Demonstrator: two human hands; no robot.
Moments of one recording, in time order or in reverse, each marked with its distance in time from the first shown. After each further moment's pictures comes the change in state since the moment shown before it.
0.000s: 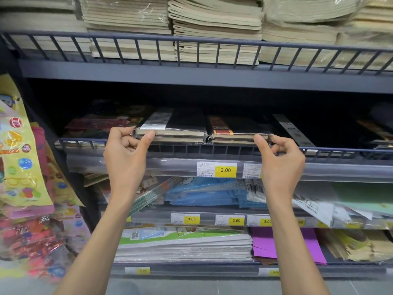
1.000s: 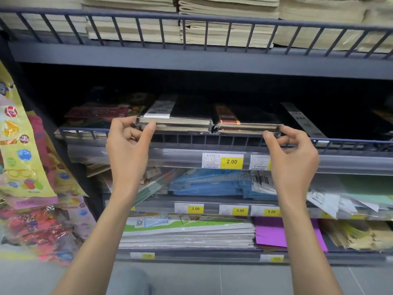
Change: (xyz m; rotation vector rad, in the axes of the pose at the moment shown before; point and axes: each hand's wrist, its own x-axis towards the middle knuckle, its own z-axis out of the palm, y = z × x) left_hand 0.000 -0.005 -0.003 -0.021 -0.037 -0.020; right_hand -0.007 -0.003 -0.009 -0.124 -0.045 -0.038
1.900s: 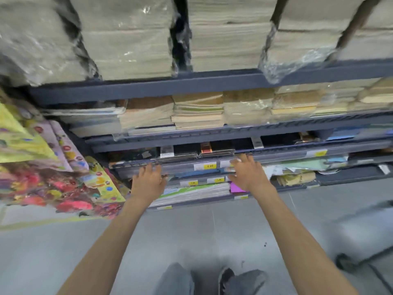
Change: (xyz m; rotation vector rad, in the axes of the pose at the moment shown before) left_hand 0.056 0.153 -0.065 1.212 -1.106 -0.126; right_hand 0.054 -0.193 -0.079 -1.142 -1.195 0.035
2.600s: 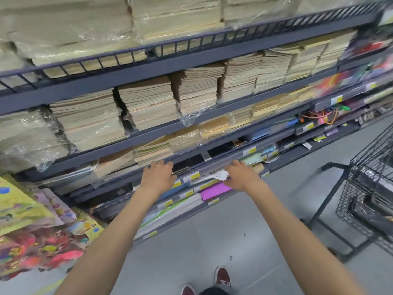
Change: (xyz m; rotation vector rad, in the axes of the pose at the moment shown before) left_hand -0.073 0.150 -0.178 0.197 0.001 0.452; right_hand -0.160 0.075 -0.106 0.144 -0.023 0.206
